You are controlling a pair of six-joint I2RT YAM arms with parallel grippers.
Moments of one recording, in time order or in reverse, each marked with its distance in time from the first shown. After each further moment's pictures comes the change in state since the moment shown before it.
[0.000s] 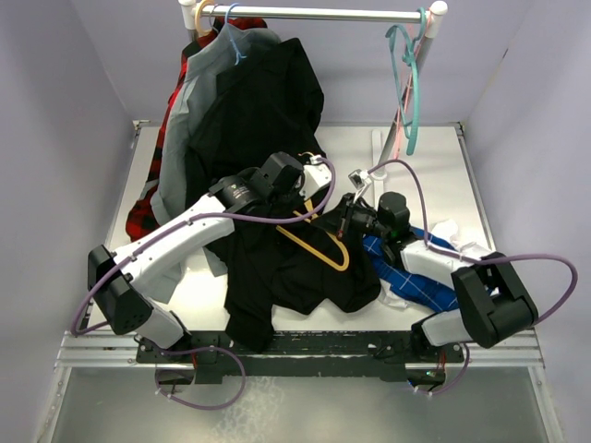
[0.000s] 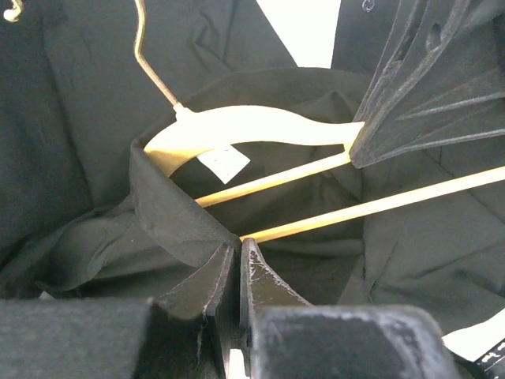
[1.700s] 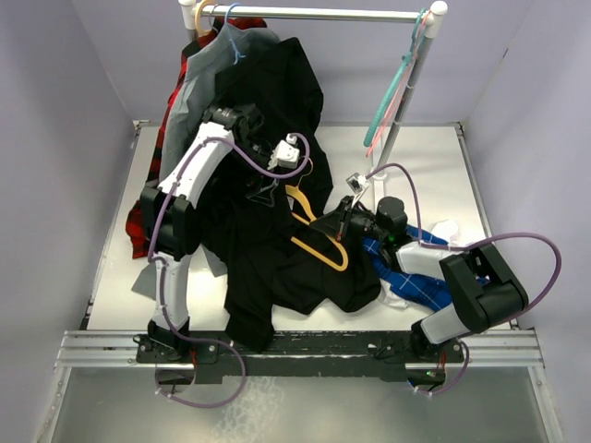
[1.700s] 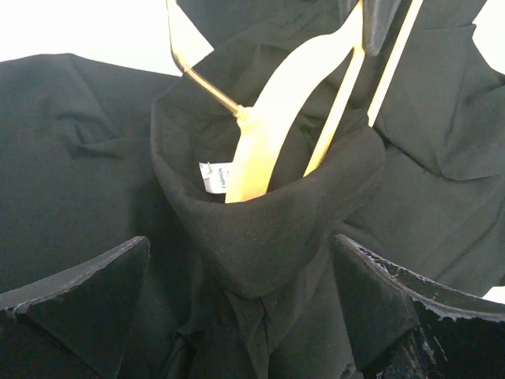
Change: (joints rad) left arm 0.489 0.606 0.679 -0.677 1.000 1.048; right arm 0.005 0.097 -0.040 0.187 -0.027 -0.031
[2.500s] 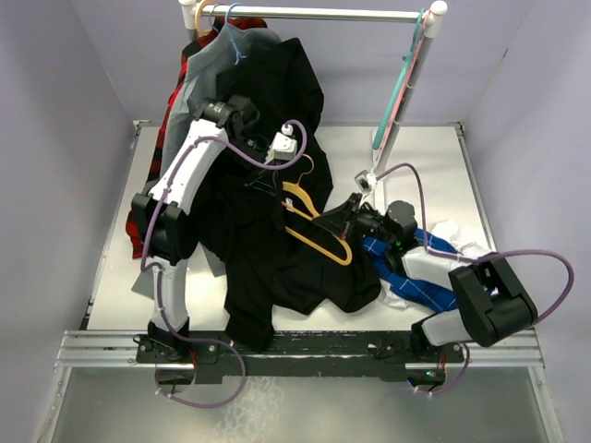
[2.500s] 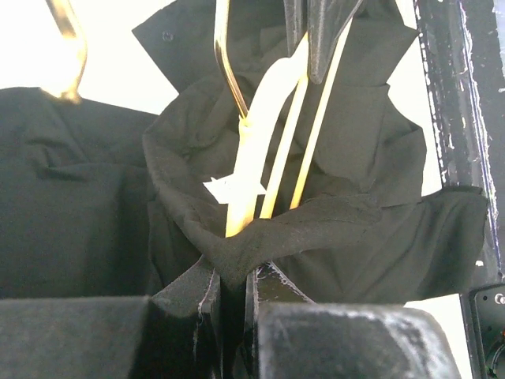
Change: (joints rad) left arm -0.007 -0.020 0.056 -0.128 0.092 -0.079; right arm -0.006 -0.068 -0.039 0.109 -0.019 0.017
